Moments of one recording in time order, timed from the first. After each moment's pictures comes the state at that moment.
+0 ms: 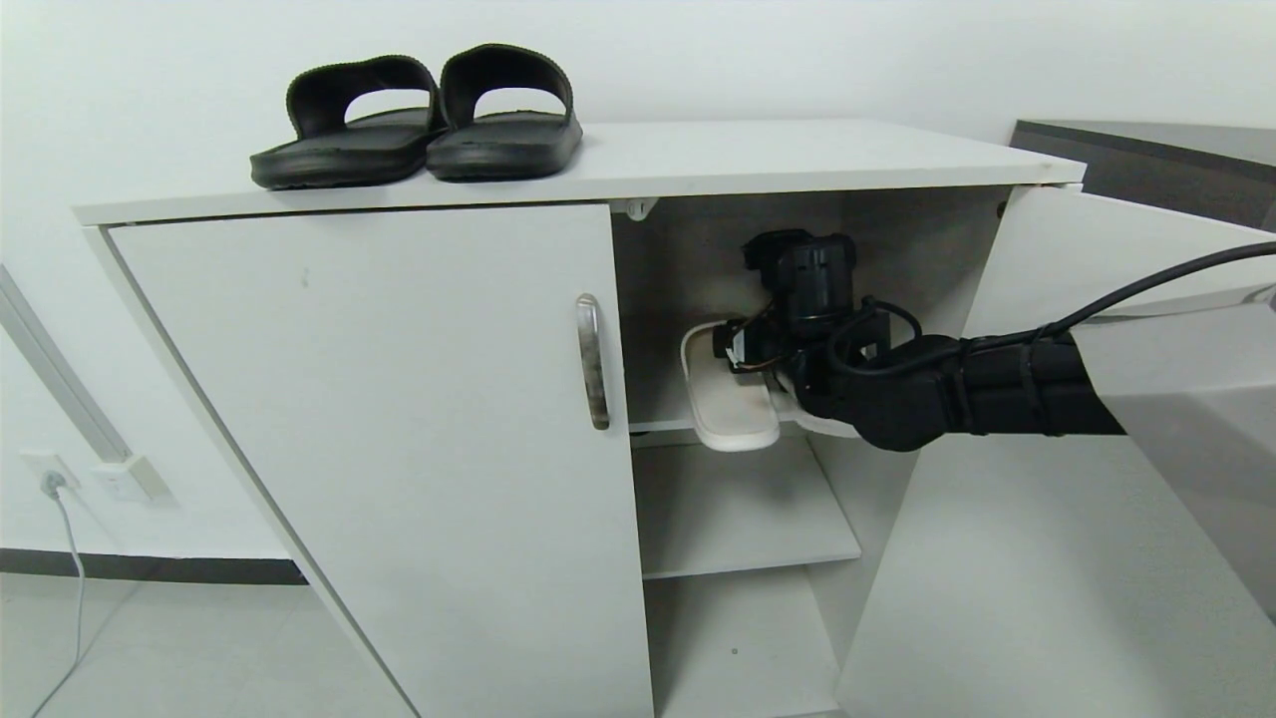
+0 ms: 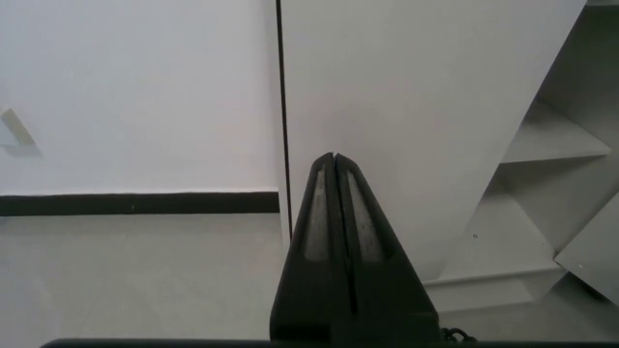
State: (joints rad) left arm 0.08 0.09 0.00 0.00 -0.08 0.02; right arm 0.65 2.20 -1.73 -0.28 -0.54 0.09
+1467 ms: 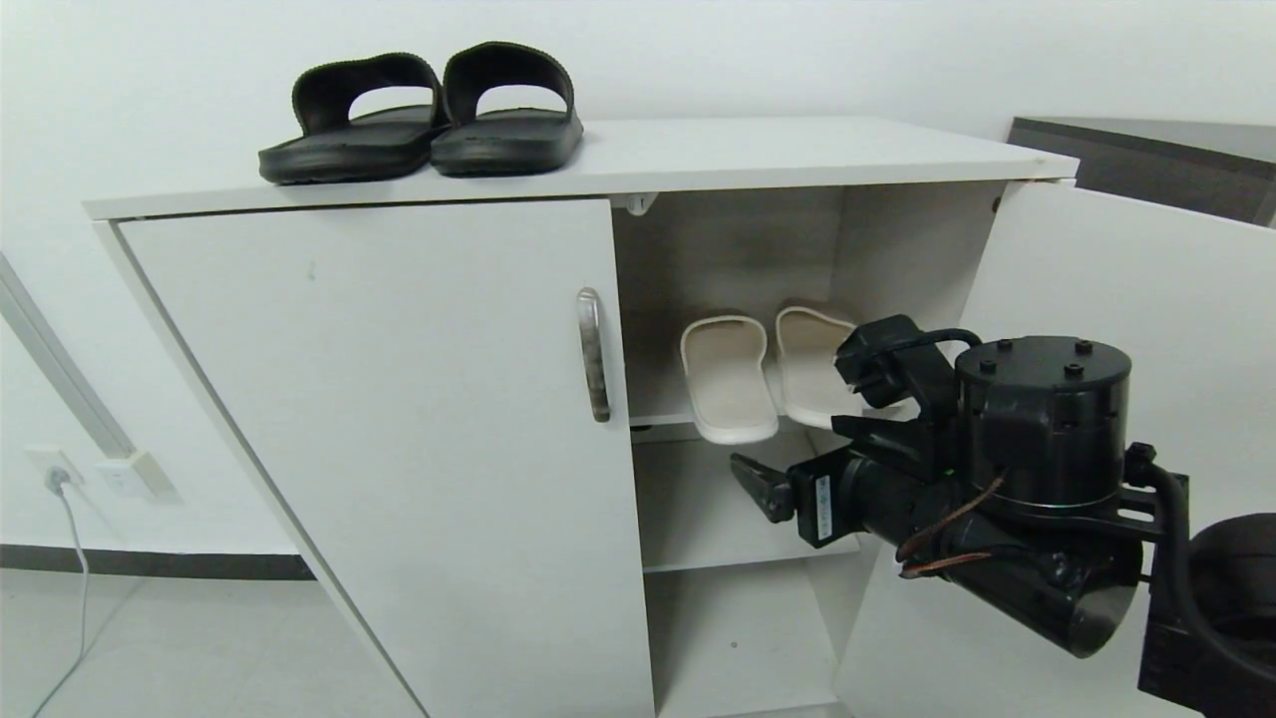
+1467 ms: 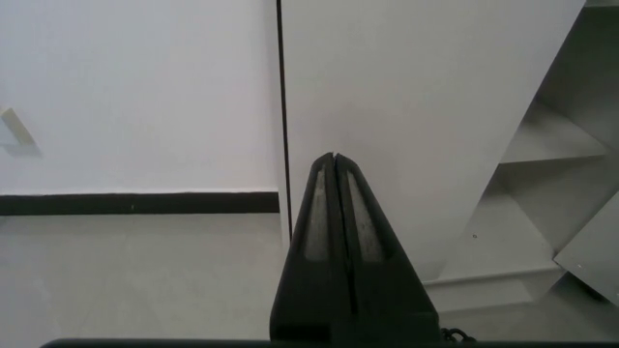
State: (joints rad) left arm 0.08 0.09 0.00 0.00 -0.08 0.02; right arm 0.85 1.66 -0.83 -0.61 -0.35 0.09
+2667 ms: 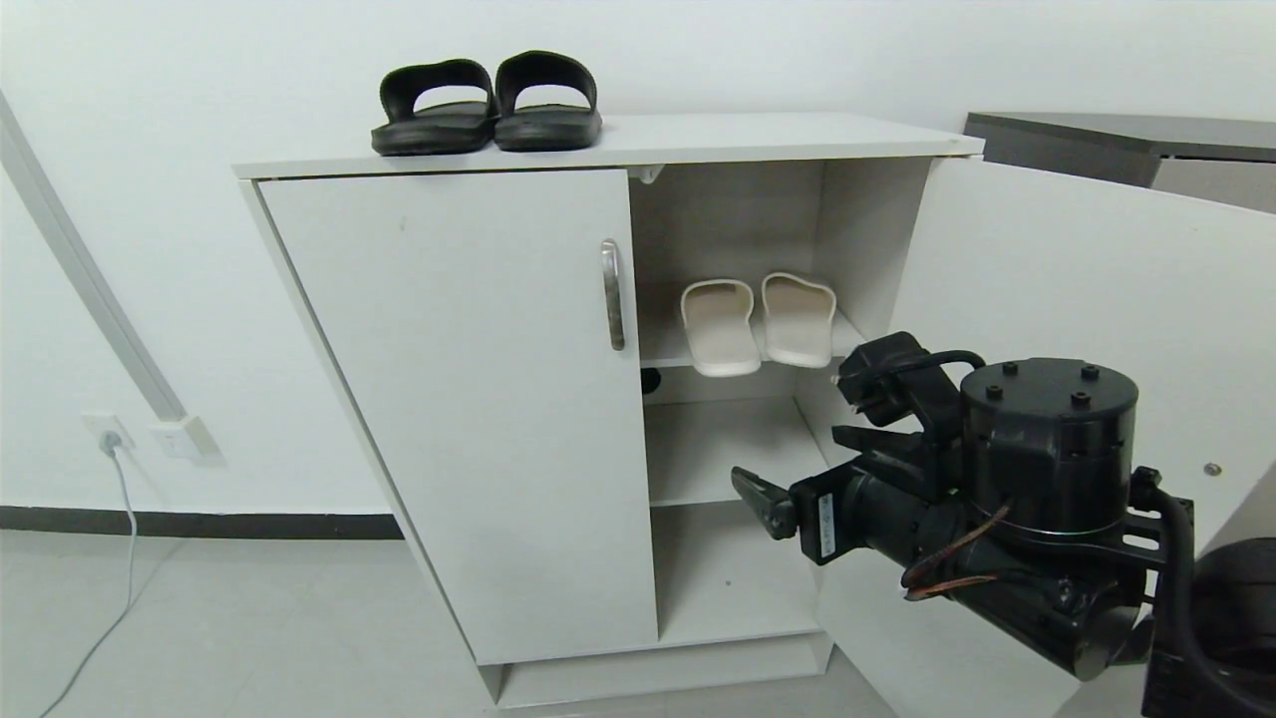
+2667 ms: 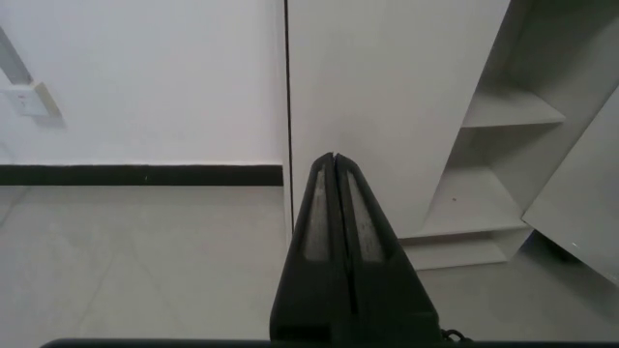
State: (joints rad) left arm 0.08 0.09 0.00 0.00 -0.08 0.01; right arm 0.85 1.67 -0.78 -0.66 -0.35 0.08
